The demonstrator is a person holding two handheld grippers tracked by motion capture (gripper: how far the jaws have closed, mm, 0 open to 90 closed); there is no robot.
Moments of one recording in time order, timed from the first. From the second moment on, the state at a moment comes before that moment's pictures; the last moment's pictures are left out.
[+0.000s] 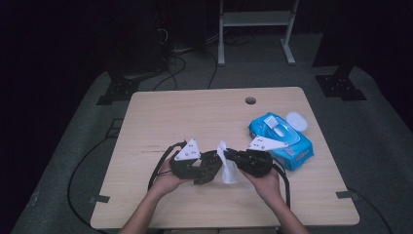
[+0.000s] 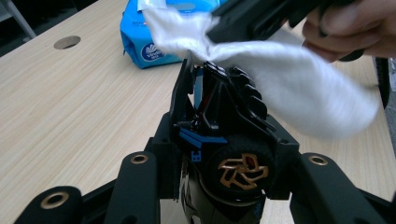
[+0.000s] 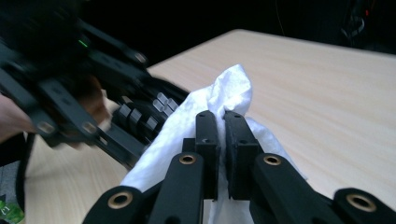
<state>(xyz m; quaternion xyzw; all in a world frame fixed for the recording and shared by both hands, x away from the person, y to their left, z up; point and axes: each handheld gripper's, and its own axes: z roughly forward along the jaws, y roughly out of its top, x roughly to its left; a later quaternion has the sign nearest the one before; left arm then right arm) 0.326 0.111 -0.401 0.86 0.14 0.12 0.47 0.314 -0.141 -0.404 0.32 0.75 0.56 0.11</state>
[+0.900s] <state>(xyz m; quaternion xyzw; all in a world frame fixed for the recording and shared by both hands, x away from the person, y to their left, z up) 0.328 0.105 -0.404 0.86 0.14 0.11 0.48 0.306 -0.135 -0.394 0.30 0.76 0.56 0.13</state>
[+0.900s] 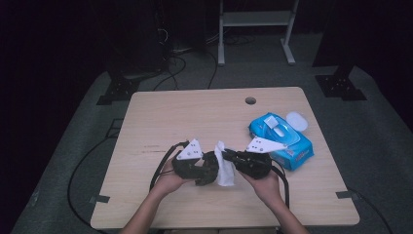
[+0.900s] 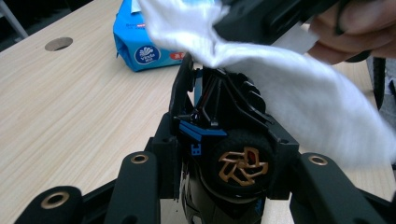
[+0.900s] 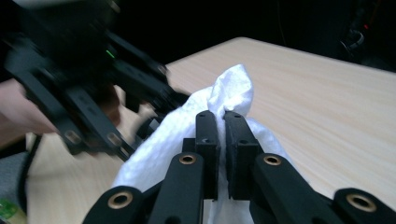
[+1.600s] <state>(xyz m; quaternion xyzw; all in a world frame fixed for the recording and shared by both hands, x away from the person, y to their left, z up) 0.327 0.100 -0.403 0.86 0.14 0.11 0.48 0.306 -0.139 -0.394 0.31 0.76 0.56 0.13</state>
